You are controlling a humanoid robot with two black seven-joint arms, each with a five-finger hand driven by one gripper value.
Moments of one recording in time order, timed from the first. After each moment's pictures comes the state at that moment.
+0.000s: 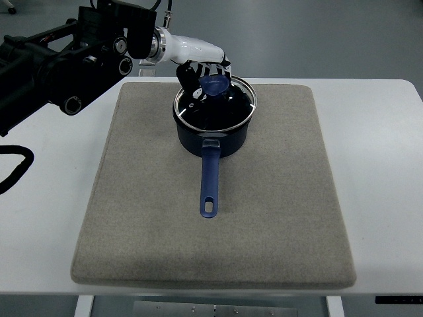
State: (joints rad) left arm -1.31 0.25 -0.48 -0.84 1.75 -0.55 -0.18; right arm 0.04 0.00 -0.05 0.19 -0.01 -0.01 0.07
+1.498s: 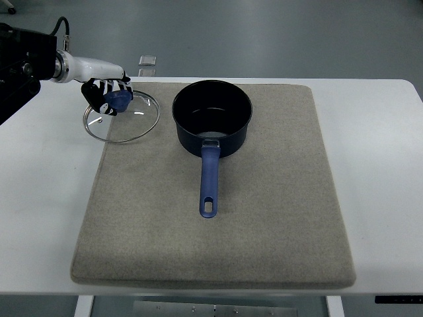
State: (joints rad) left arm -1.14 0.57 -0.44 -0.85 1.76 -0.51 -0.19; right arm 0.04 0.00 -0.05 0.19 -0.01 -0.01 0.07
